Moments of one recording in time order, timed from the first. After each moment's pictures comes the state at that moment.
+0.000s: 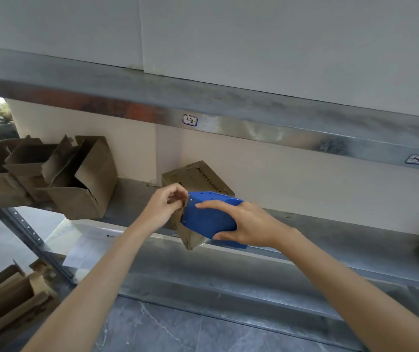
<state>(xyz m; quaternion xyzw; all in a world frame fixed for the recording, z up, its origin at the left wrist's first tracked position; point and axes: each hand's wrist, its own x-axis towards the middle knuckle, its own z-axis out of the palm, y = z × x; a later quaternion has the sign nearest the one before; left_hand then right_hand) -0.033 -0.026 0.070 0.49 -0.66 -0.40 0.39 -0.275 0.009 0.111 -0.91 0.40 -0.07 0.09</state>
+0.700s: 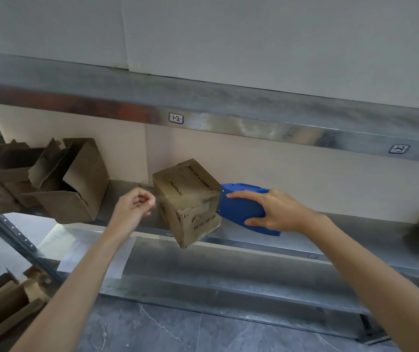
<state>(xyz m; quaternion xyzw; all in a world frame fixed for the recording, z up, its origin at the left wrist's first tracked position) 0.005 -0.016 0.053 0.57 -0.55 -0.41 0.44 -0.349 0.002 0.119 -0.87 0.49 -0.05 0.07</state>
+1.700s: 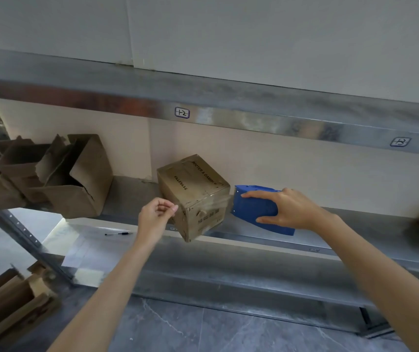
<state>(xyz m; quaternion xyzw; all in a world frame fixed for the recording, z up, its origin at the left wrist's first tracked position) -0.035 -0.005 0.012 0.61 -0.53 -0.37 0.46 -0.368 0.008 0.106 -0.86 0.52 -0.01 0.03</state>
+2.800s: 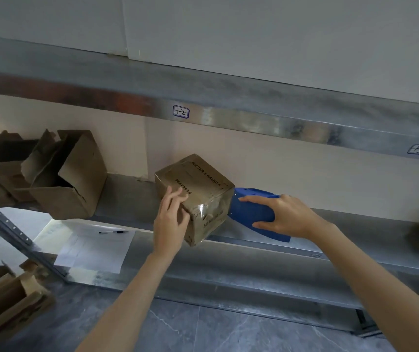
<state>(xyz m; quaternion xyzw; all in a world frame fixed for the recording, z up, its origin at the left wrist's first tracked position) -0.079 -0.022 -0.019 0.55 -0.67 -0.13 0.48 -0.360 -0.002 0.097 -0.85 0.53 -0.01 0.04</state>
